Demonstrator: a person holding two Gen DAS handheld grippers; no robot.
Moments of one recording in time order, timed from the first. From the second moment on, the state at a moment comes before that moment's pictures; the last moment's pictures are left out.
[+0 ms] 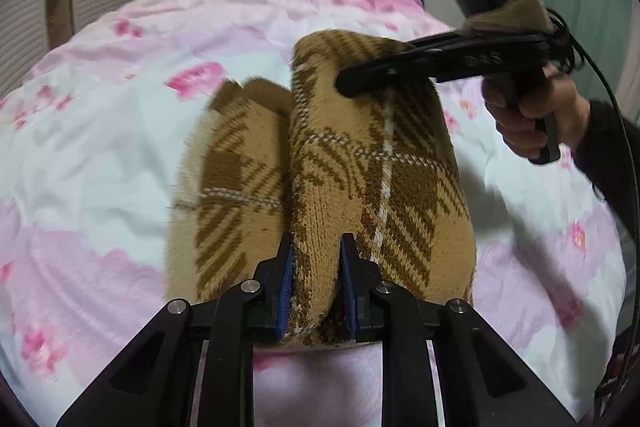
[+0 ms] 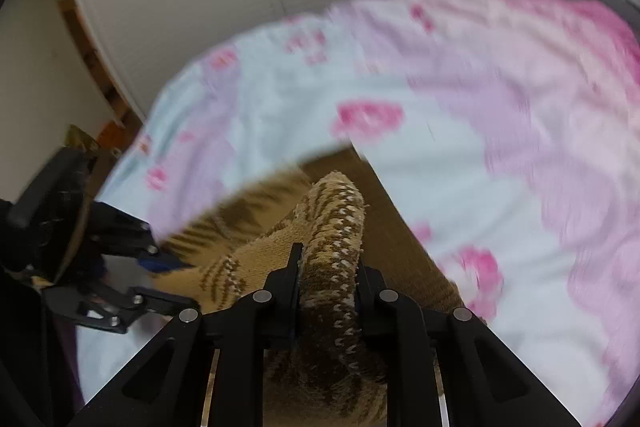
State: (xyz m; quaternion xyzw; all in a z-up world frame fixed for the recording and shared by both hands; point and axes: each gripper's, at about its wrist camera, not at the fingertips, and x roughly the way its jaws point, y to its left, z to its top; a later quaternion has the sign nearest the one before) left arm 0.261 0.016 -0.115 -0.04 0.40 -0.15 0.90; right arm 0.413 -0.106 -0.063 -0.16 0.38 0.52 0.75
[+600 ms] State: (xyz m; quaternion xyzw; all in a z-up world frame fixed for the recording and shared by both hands) left arm 0.256 0.042 -0.136 -0.05 0.40 -0.11 0.91; right arm 0.440 -0.055 -0.130 -0.17 0.40 0.44 0.78
